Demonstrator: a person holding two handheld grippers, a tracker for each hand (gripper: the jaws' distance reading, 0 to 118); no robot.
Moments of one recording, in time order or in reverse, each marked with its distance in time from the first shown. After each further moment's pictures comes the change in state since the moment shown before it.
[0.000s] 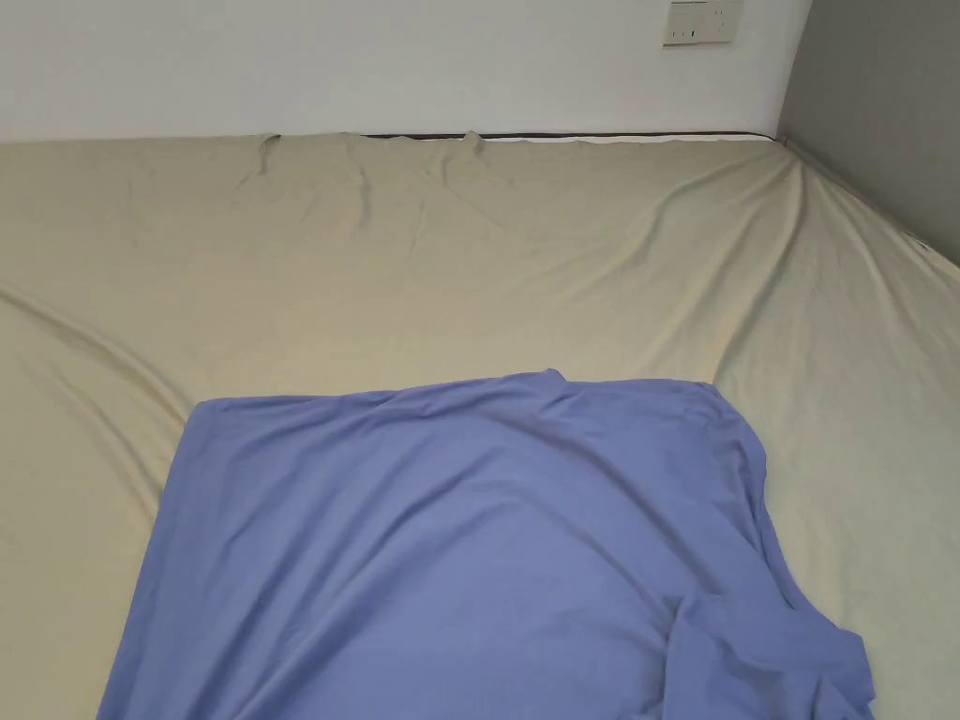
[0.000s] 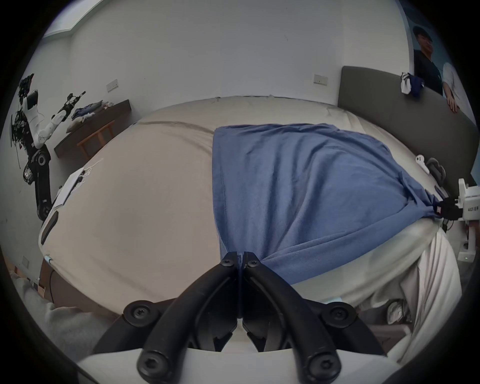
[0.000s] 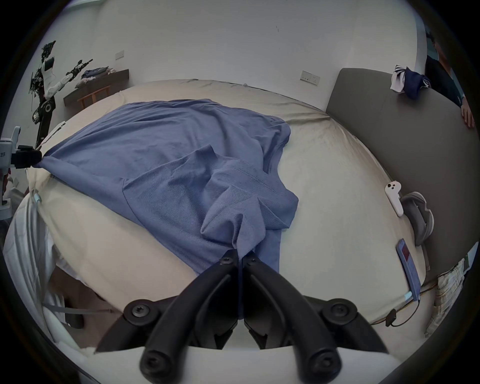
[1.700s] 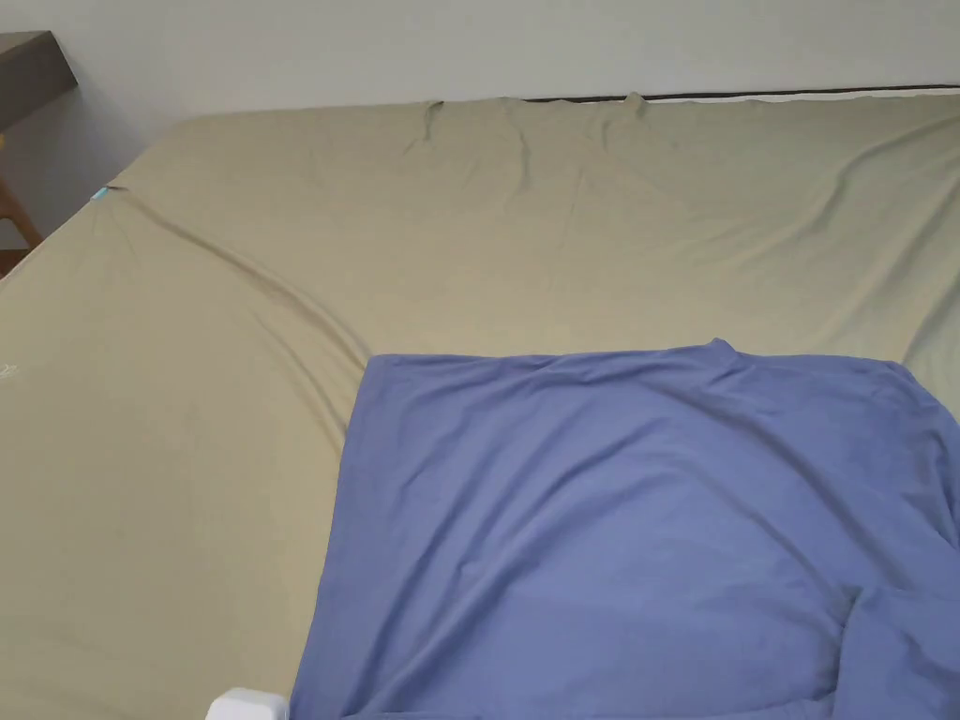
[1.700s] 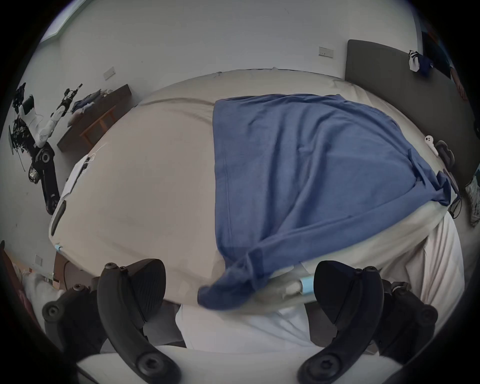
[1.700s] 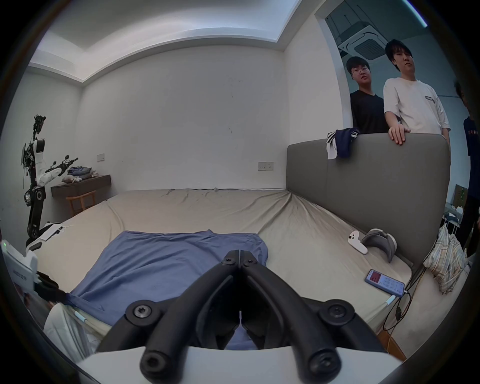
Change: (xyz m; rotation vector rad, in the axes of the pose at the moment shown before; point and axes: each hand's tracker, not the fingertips) left arm 0.014 0.002 -0.008 -0.167 0.048 -0.017; right arm -0.067 0.063 0.136 0.593 -0.144 -0.258
